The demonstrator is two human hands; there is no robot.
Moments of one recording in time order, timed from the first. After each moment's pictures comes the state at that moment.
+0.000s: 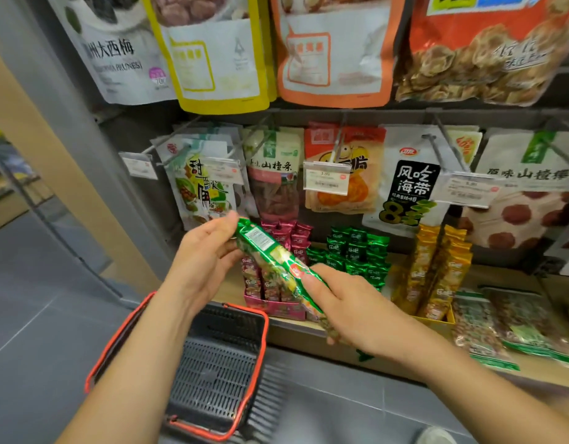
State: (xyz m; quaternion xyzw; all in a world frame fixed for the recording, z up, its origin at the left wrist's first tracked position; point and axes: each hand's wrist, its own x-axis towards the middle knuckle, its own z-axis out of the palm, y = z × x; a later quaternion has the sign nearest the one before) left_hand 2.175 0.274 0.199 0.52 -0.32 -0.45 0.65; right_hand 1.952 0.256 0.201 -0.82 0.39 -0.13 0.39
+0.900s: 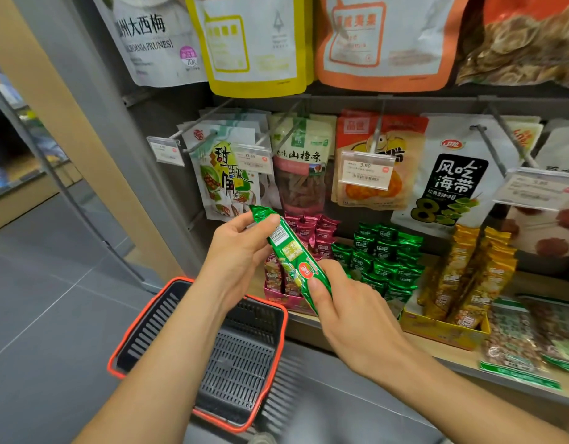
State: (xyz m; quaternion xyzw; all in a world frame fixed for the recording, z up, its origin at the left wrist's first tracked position) left_hand 2.170 0.270 0.191 0.53 -0.29 -0.46 0.66; right_hand 1.987 0.264 0.164 -0.87 0.37 -0.22 0.22
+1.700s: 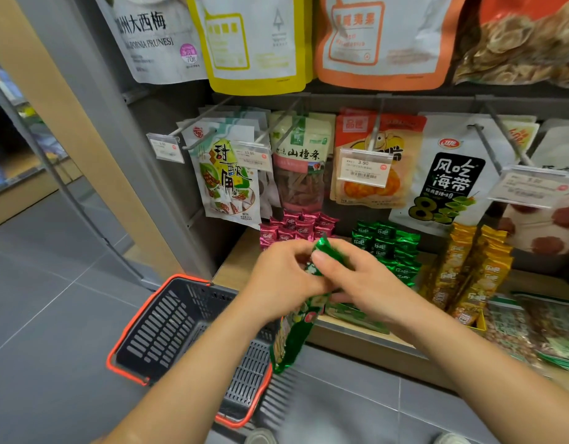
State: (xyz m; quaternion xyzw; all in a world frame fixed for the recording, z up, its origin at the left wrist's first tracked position) left_hand 2.125 0.281 0.183 0.66 -0.56 -0.32 0.39; right_hand 1.981 0.227 0.177 -0.71 0.35 -0.24 0.57
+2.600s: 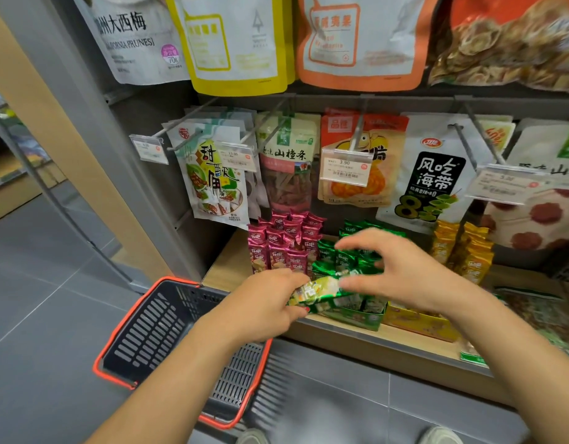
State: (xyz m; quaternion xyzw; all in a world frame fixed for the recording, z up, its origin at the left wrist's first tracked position) left_hand 2.132 0.287 0.164 0.65 -0.74 -0.16 0.08; right_hand 1.926 0.195 0.196 -0.88 0.37 -0.12 0.27
